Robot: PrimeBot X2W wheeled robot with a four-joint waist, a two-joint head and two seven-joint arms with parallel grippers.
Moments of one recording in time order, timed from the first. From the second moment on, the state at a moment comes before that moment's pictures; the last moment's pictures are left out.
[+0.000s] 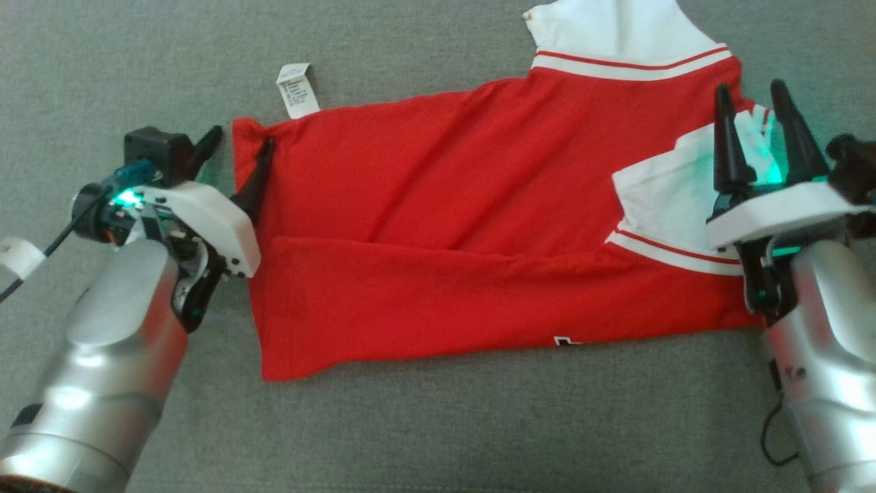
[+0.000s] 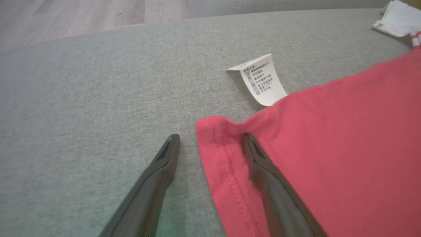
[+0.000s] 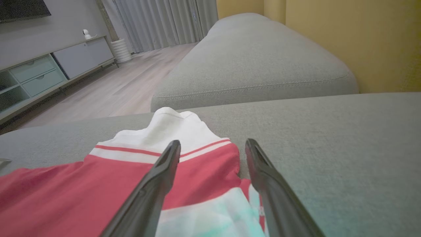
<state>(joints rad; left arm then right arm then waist) -0.78 0.32 -0.59 0.79 -0.58 -0.13 0.03 -0.55 -0.20 0.11 0.56 0.33 0.13 -0.23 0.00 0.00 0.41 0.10</state>
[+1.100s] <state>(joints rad) -0.97 0.12 -0.90 0.90 -0.75 -0.13 -0.23 -1.09 -0.43 0.28 0.96 0.23 0.13 0.27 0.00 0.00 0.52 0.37</state>
